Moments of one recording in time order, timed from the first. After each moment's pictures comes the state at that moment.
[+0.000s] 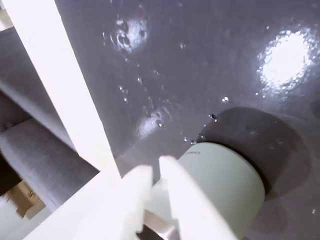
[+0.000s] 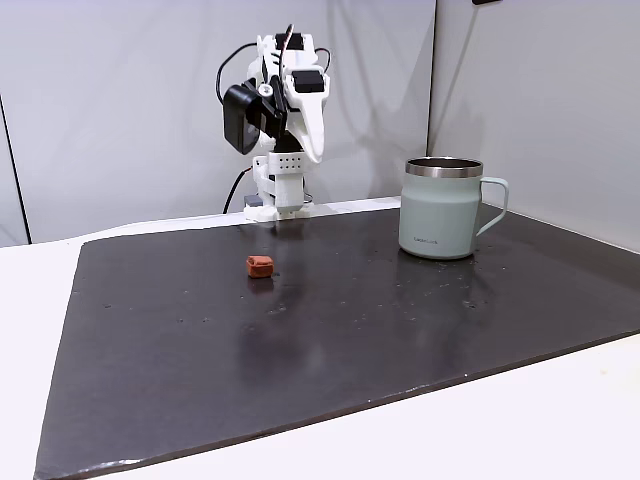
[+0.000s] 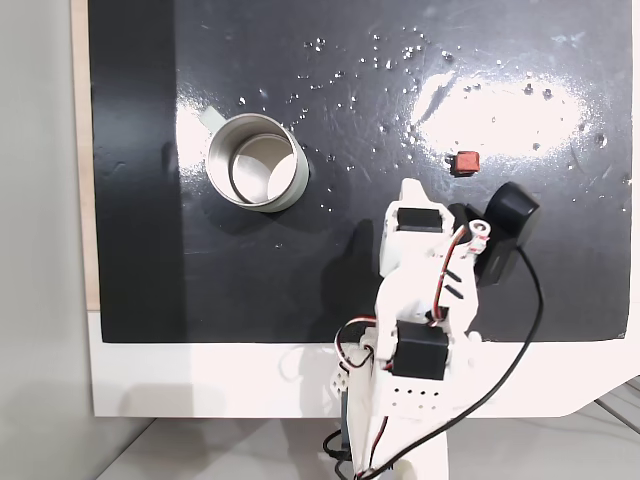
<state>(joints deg) 7.8 149.8 131.9 57.4 -2.7</state>
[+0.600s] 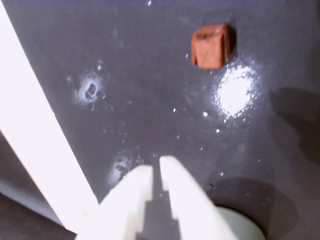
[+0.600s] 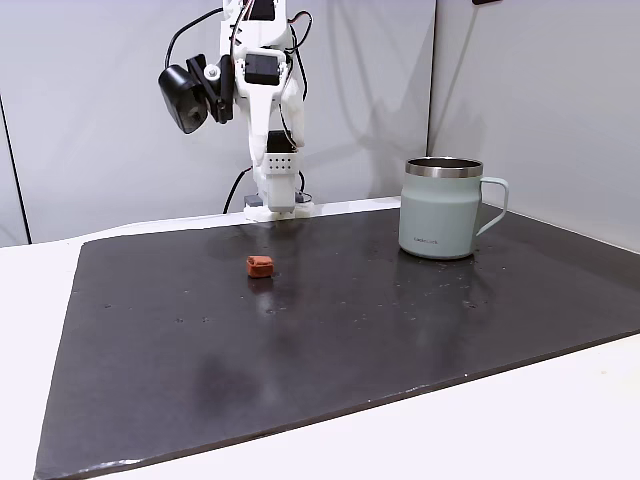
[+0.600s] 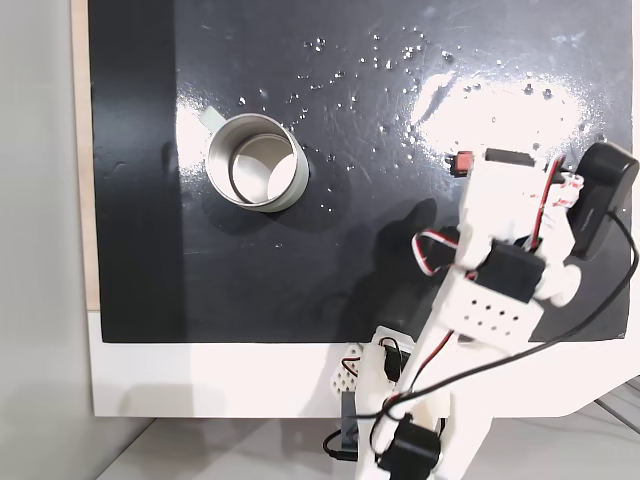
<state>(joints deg) 22.8 114.8 100.4 67.0 -14.5</state>
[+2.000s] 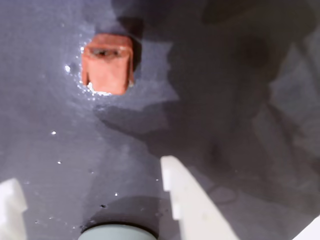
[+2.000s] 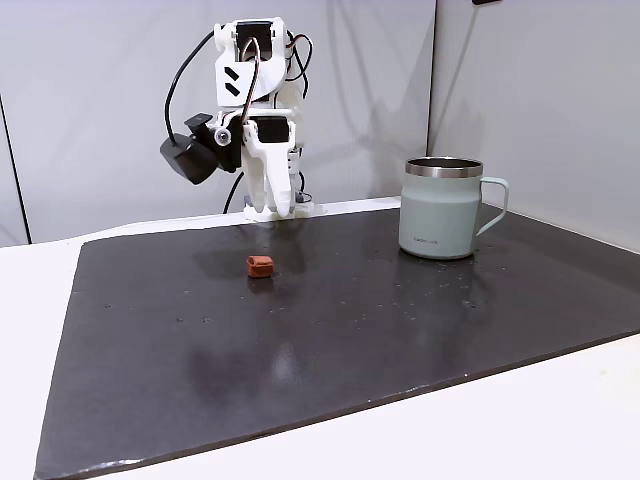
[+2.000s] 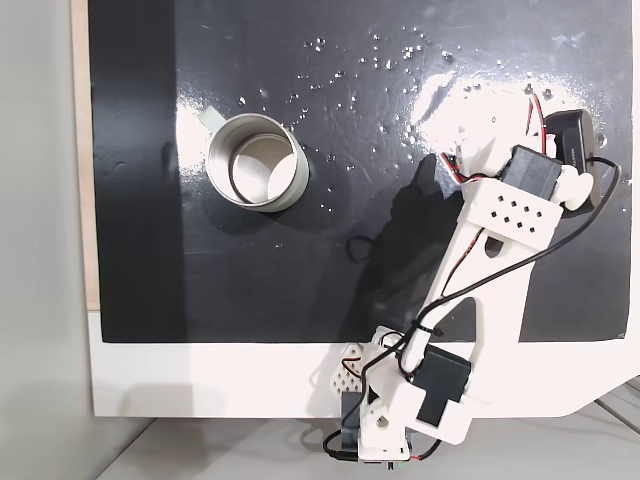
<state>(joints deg) 22.1 89.6 86.0 81.7 -33.0</state>
